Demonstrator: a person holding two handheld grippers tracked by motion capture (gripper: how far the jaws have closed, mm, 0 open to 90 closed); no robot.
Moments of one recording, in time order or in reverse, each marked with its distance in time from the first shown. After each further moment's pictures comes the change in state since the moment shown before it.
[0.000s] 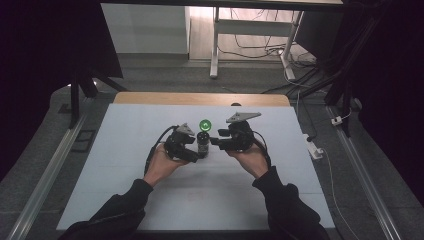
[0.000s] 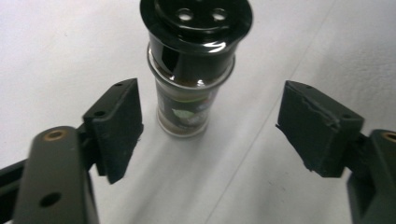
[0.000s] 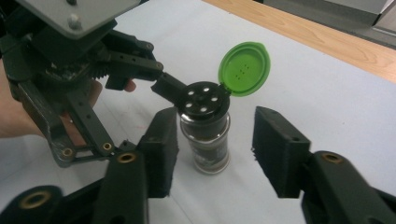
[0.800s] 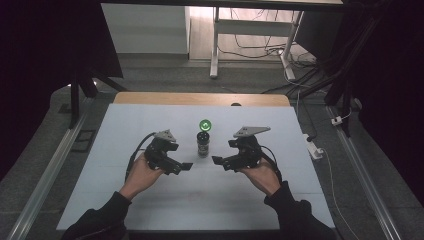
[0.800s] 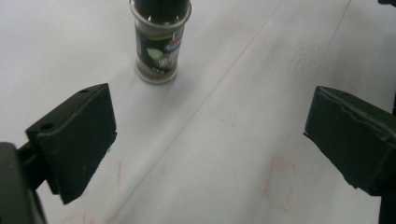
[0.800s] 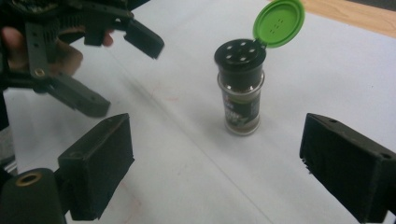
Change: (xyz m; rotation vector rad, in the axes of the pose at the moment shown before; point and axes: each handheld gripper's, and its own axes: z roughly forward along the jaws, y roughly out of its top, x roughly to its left) left arm -0.012 -0.034 -0.059 -0.004 -0.071 -0.062; right arm 0.021 -0.030 -0.029 0.012 0.054 0.034
